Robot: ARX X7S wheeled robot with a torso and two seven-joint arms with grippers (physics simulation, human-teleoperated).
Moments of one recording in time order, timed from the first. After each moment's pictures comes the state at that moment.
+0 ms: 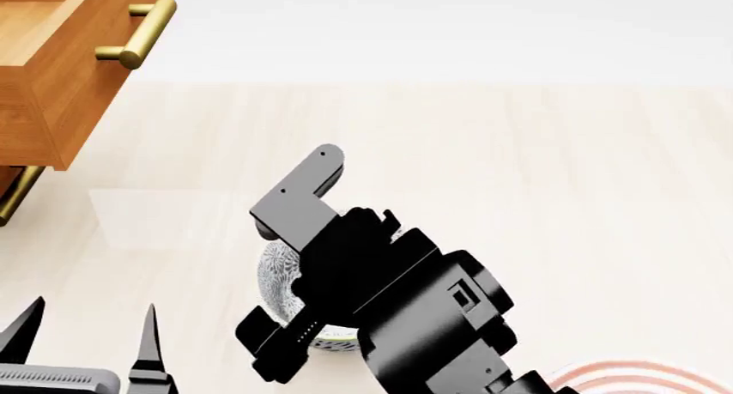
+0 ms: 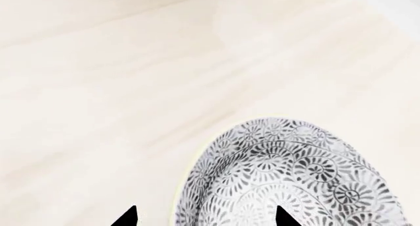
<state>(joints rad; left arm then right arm) -0.12 -0.27 0.23 0.11 -0.18 -0.05 -0.26 1.13 0.12 -0.85 0.52 0.35 0.87 -0.48</state>
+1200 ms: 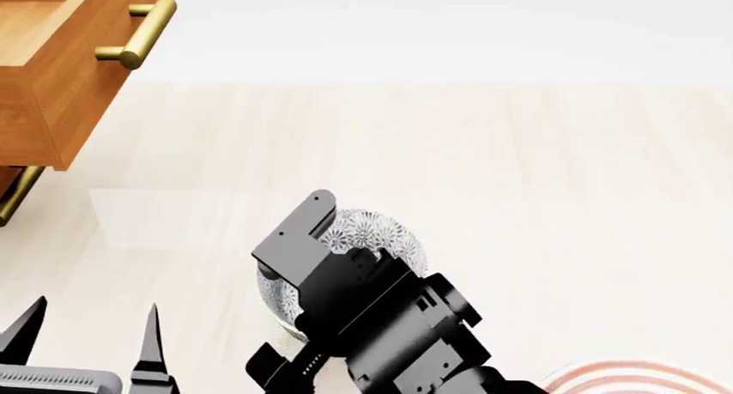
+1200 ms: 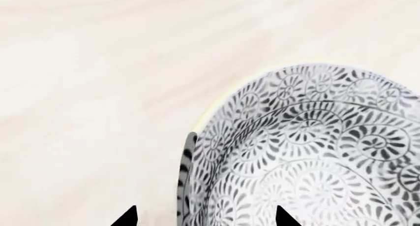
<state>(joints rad) -0.12 -0.28 0.25 0.12 -0.19 -0.04 -0.27 1.18 0.00 -1.10 0.96 0.47 0.61 -0.50</state>
